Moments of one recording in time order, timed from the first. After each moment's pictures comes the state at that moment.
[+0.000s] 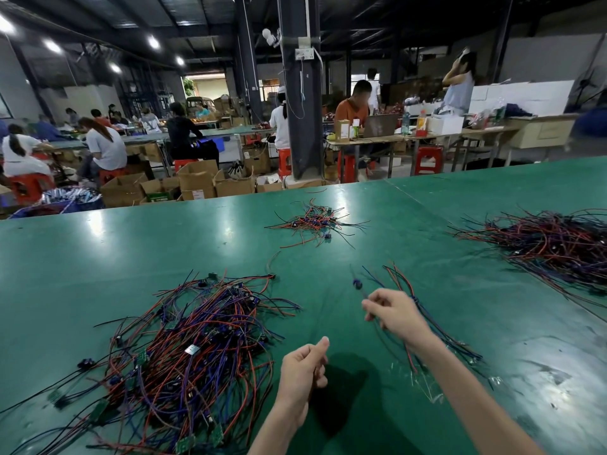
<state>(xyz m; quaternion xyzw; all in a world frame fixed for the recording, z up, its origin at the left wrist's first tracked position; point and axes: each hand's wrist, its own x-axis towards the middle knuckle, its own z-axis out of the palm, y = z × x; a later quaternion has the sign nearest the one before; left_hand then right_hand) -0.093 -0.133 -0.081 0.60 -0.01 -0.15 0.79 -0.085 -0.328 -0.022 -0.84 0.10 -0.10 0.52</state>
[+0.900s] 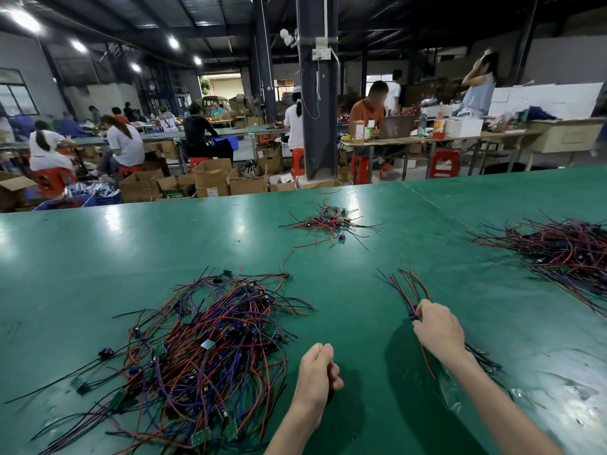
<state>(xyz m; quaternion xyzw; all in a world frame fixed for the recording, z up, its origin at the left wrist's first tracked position) -0.094 -0.132 -0.087 0.64 0.00 -0.14 0.76 -0.069 -0.371 -0.063 -0.95 0.26 -0.10 0.16</state>
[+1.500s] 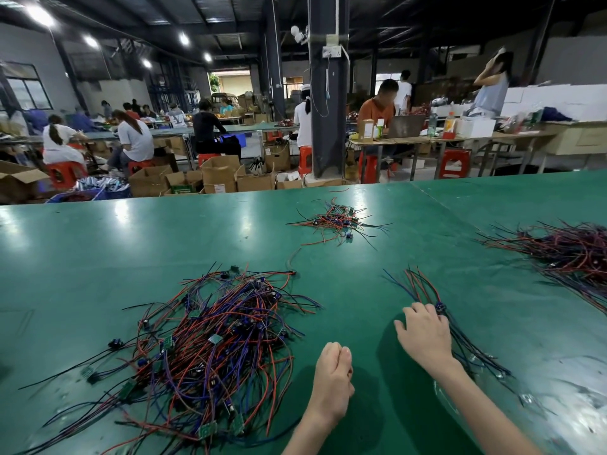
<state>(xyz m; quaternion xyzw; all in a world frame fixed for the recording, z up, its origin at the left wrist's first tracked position) -0.113 -0.143 -0.074 0.73 -0.07 -0.07 0.67 -0.060 -0.342 -0.082 -0.98 0.18 -0.11 0.01</state>
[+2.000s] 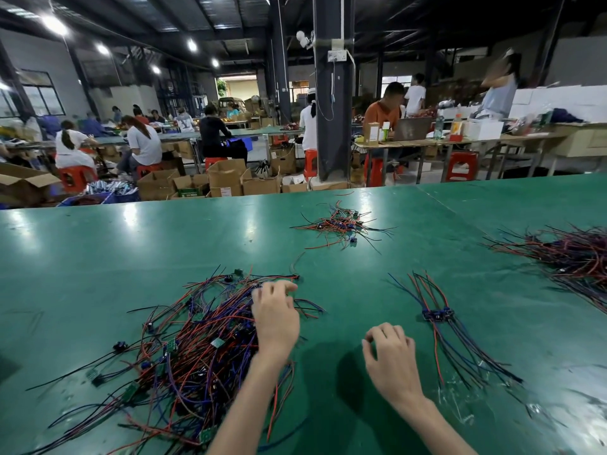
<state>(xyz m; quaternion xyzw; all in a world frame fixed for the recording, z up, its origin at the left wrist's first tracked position) -0.022 -0.088 -0.024 0.91 -0.03 0.23 0.36 -0.091 -0.271 -0.092 -0.95 0.06 -0.24 0.19</state>
